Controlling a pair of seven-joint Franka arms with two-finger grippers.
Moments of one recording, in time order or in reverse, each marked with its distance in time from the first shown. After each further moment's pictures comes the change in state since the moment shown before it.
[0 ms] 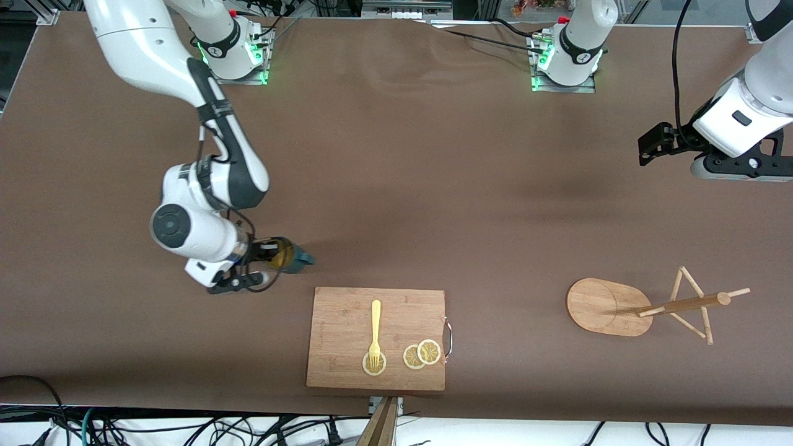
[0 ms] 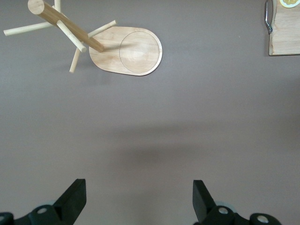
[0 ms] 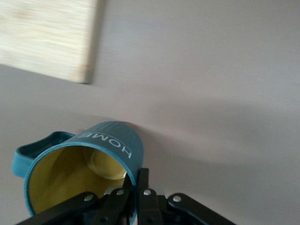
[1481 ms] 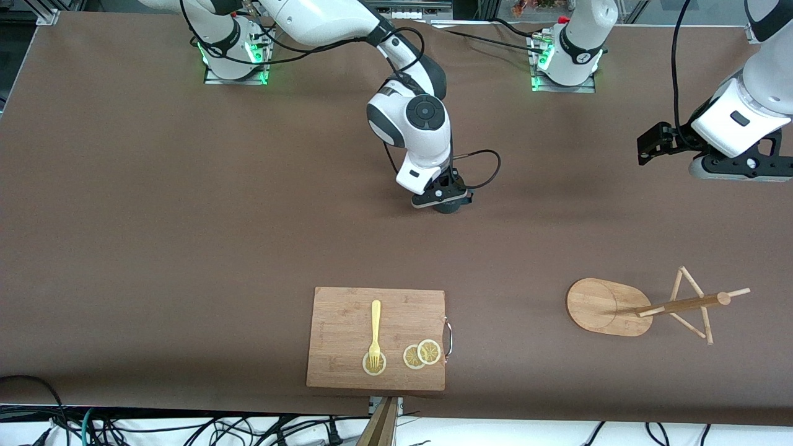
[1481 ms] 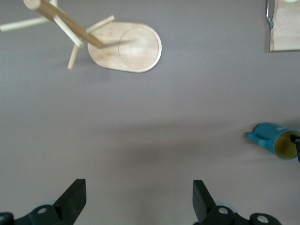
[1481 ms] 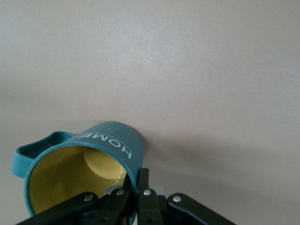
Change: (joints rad) left arm -0.003 0.008 -0.003 0.000 -0.002 -0.034 0.000; right arm 0.572 0.222 0.009 0.320 -0.116 0.036 0.630
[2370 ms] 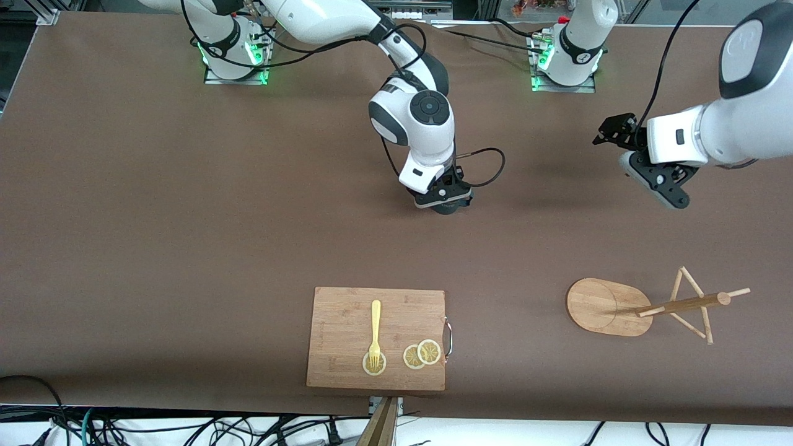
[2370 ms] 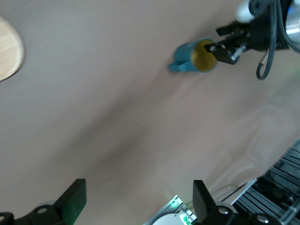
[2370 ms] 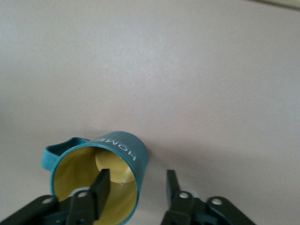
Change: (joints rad) left arm 0.042 0.112 0.006 -0.045 -0.320 -0.089 0.702; right arm 0.003 -0.025 -0.022 0.050 -0.009 -0.055 0.000
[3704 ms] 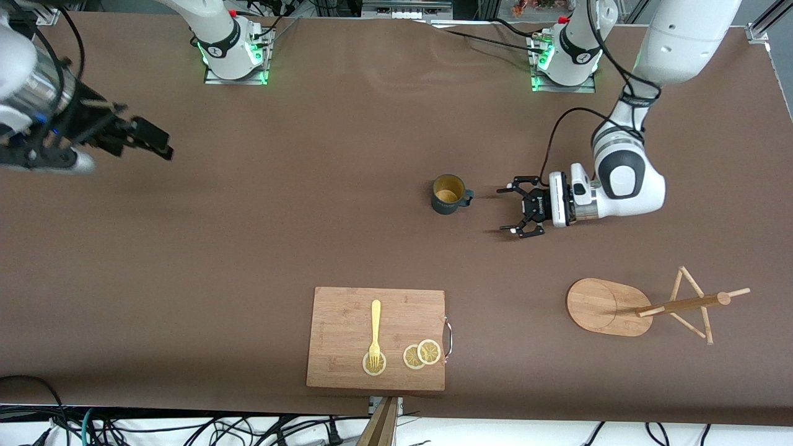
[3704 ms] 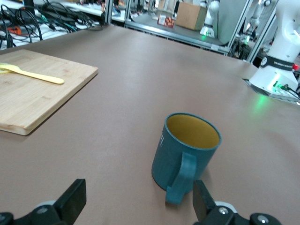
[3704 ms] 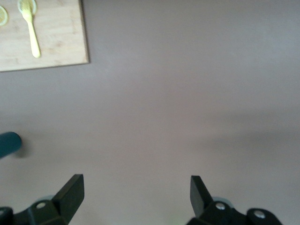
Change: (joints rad) left arm 0.046 0.371 -0.104 -0.474 -1.164 0.539 1.711; right arm -0.509 -0.848 -0.230 -0.382 0.025 -0.613 -0.396
